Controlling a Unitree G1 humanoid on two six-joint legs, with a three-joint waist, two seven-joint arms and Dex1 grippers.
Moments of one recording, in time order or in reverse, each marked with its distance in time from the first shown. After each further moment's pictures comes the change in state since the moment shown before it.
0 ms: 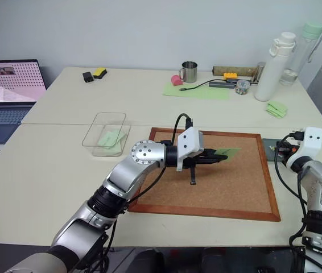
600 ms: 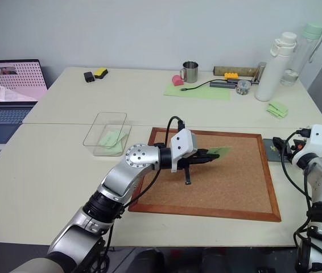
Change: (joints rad) left arm 0.055 0.020 0.043 -0.029 0.031 0.027 0.020; right arm -0.060 -0.064 0.007 0.176 0.001 -0.115 0.063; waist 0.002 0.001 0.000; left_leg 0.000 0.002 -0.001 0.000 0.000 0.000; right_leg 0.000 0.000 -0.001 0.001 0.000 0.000
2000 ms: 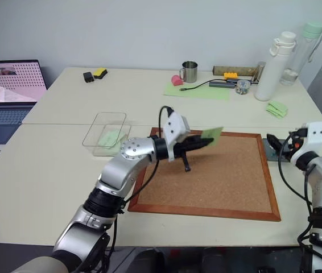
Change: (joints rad) left arm -0.036 -0.015 0.177 0.014 -0.050 0.131 0.090; right arm 0.072 -0.051 0.047 -0.220 0.094 -0.063 0.159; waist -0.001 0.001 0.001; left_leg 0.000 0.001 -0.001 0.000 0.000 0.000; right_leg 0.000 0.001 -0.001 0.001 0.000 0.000
